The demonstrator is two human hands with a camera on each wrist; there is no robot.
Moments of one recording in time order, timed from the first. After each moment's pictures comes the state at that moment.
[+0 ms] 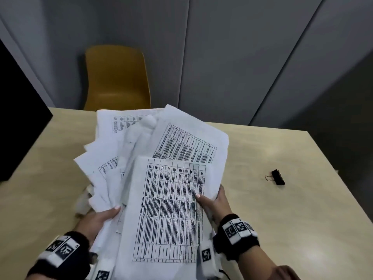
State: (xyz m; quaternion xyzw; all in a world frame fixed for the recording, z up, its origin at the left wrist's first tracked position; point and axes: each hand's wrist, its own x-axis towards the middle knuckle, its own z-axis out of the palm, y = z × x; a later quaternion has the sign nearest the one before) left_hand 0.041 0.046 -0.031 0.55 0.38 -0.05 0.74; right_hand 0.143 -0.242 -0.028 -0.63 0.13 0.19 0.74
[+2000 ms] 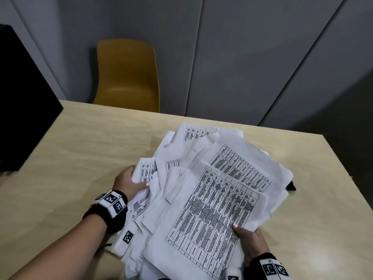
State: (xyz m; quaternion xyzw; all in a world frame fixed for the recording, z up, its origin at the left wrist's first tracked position) left_hand 0.127 0.029 -0.033 0.85 0.28 0.01 0.44; right_hand 0.105 -0.320 -0.064 -0.62 0.29 0.21 0.70
